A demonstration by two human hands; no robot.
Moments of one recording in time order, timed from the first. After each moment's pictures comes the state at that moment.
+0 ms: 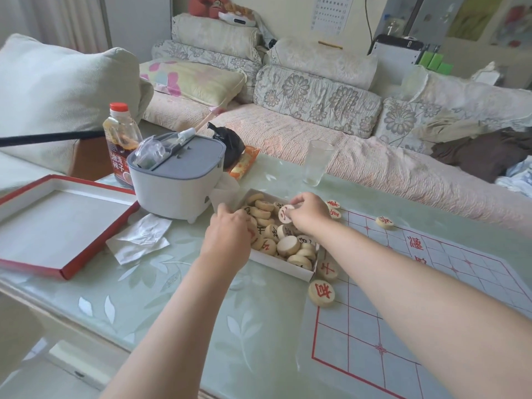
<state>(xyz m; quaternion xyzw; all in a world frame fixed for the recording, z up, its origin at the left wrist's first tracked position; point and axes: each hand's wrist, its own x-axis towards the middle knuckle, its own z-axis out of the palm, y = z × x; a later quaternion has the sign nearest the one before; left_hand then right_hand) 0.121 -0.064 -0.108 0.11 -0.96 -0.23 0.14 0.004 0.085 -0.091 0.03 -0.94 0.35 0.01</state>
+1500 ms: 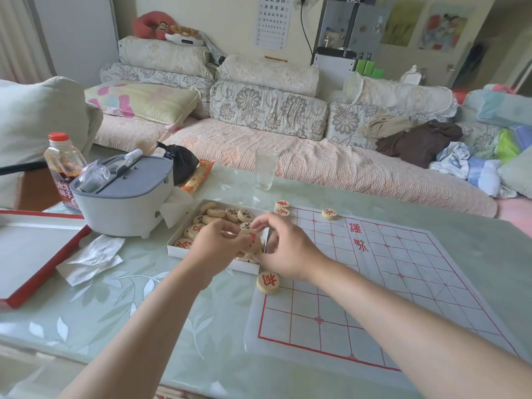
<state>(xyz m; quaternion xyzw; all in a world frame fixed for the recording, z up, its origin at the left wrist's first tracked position) 0.151 0.007 -0.073 0.09 -0.80 -0.60 0.06 0.126 0.175 -0.066 0.27 -0.88 0.39 0.03</state>
